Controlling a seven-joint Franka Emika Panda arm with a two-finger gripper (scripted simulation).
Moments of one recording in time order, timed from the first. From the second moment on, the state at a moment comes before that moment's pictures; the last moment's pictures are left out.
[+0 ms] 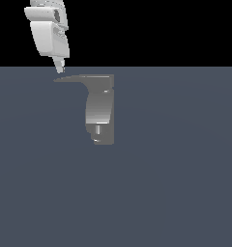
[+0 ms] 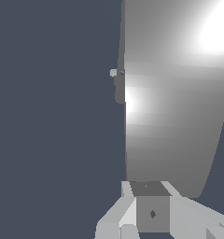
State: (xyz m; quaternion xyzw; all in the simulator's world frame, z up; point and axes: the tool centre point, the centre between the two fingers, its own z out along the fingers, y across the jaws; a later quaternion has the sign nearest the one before) arm 0.053 0.186 0.276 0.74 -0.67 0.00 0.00
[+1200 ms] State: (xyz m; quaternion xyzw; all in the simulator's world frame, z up) arm 0.109 0.176 0.265 0.68 -0.74 0.01 -0.01
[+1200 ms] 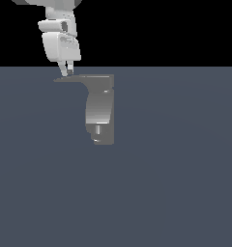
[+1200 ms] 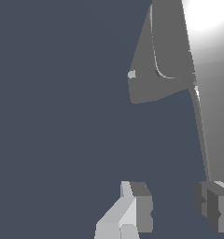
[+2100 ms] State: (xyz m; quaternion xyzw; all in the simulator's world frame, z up) arm 0.074 0.180 0.261 0.68 -0.74 0.01 -0.01
